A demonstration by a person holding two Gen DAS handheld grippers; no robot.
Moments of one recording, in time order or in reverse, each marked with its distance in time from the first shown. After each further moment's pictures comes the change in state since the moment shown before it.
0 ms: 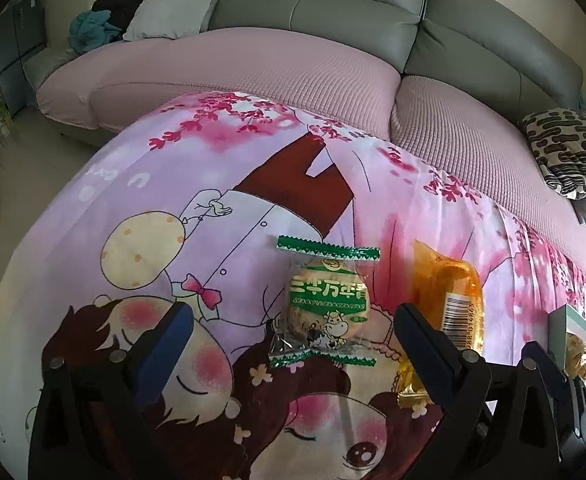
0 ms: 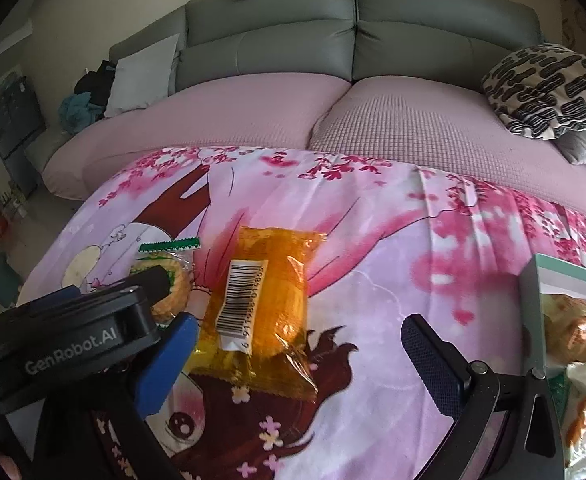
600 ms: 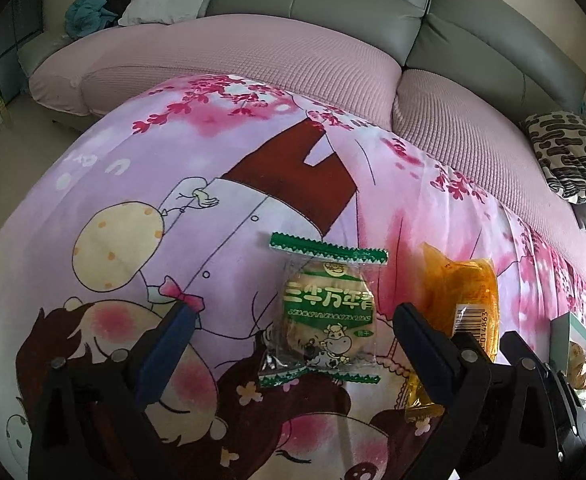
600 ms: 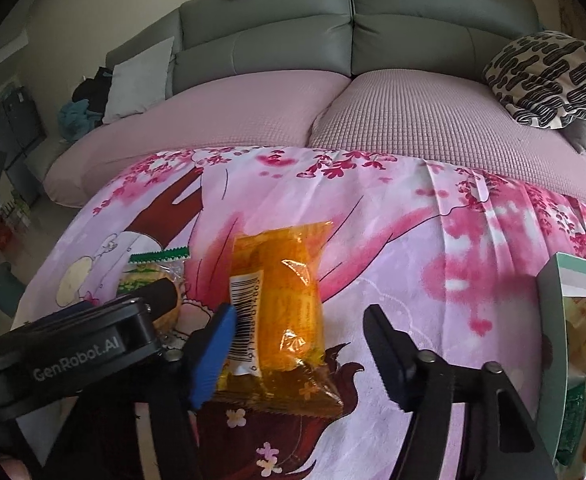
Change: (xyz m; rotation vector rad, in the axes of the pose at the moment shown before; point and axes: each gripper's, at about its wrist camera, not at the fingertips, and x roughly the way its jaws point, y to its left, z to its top) left arm 0.022 0.001 0.003 -0.018 0.035 -0.037; right arm 0.016 -0.006 0.004 0.031 0.001 0.030
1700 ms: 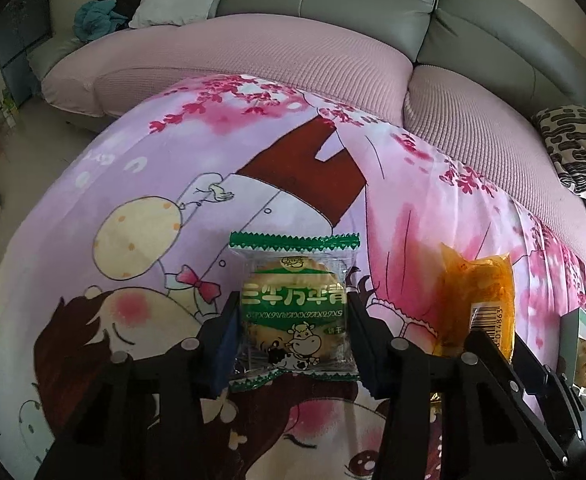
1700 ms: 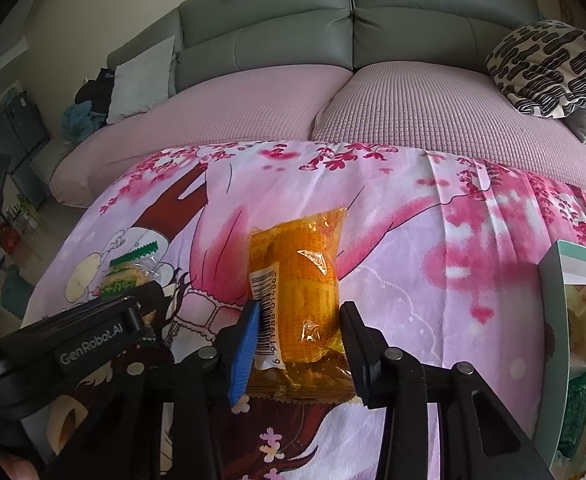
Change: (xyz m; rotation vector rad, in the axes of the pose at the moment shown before) left arm -0.010 -0.001 -0.006 0.000 0.009 0.073; right arm -0.006 -0.001 -0.004 0.026 0.023 0.024
